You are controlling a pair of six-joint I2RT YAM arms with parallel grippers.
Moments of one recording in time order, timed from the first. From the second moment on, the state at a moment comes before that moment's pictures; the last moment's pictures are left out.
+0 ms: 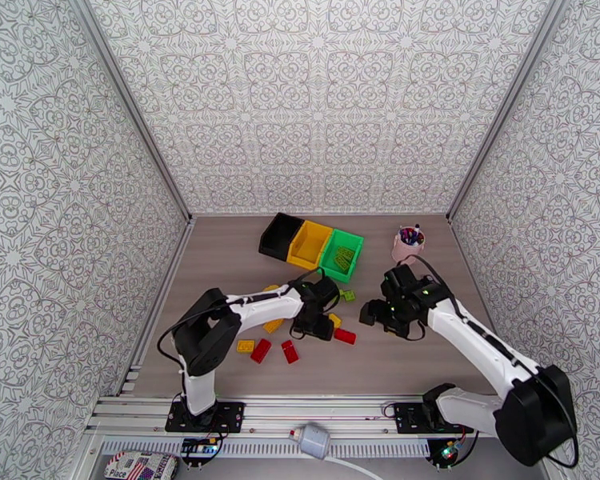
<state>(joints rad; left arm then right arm) -0.89 1.93 1.30 -0.79 0.09 -0.57 0.40 1.19 0.87 -0.92 -0.27 0.68</state>
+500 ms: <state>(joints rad) -0.88 2.03 1.44 -0.86 0.03 -0.53 0.40 1.17 0.85 -0.91 -0.27 0.70</state>
